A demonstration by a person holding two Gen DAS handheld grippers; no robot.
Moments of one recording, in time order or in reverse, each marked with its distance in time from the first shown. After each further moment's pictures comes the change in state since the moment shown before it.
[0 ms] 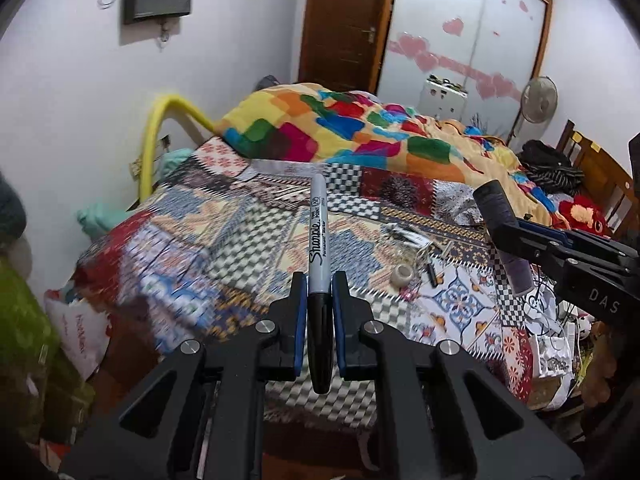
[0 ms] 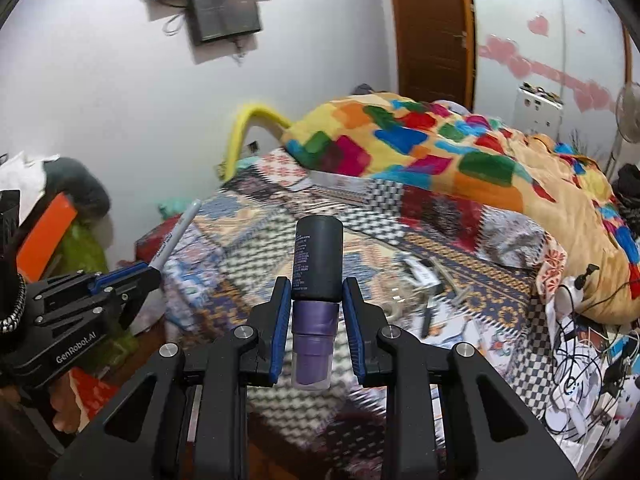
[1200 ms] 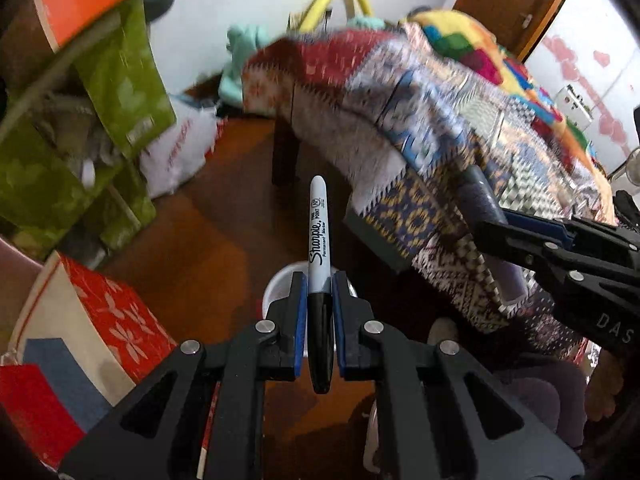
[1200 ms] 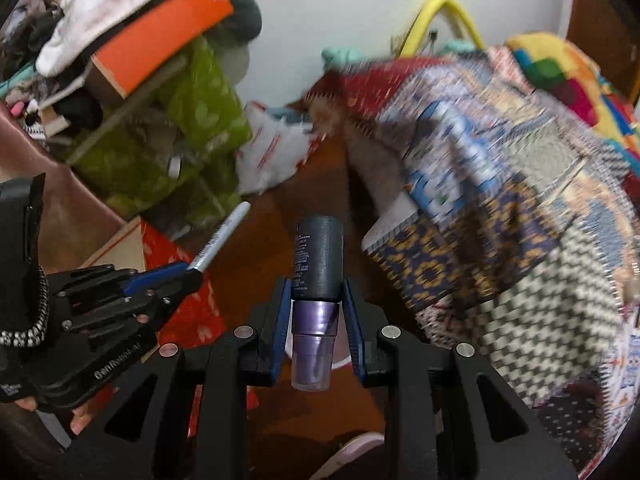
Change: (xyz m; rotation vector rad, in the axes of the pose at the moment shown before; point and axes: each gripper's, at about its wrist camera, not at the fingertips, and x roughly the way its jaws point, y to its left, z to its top) left arm -0.042 0.253 -0.234 -0.433 0.306 0.218; right arm 0.147 0.275 -0.125 -0.343 0.438 0.315
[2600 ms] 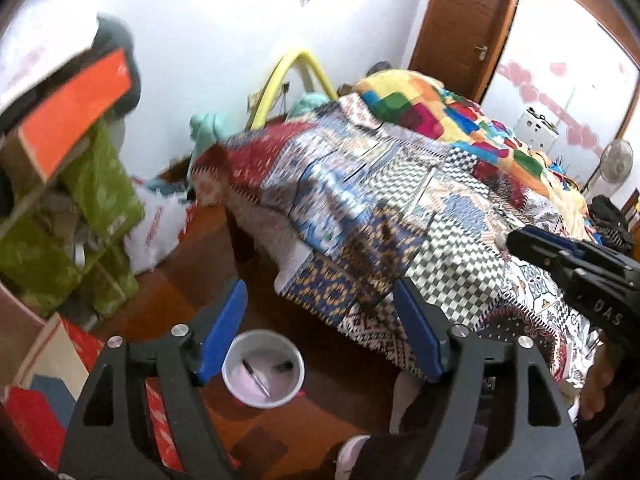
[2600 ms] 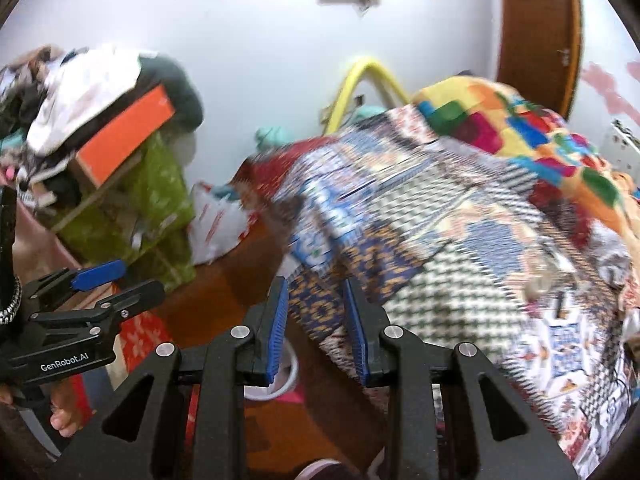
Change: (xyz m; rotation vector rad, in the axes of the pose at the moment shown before) left arm -0.097 -0.131 0.027 0.110 -0.281 -0.027; right arm -0.161 -0.100 -0.039 0.125 -0.342 -0.172
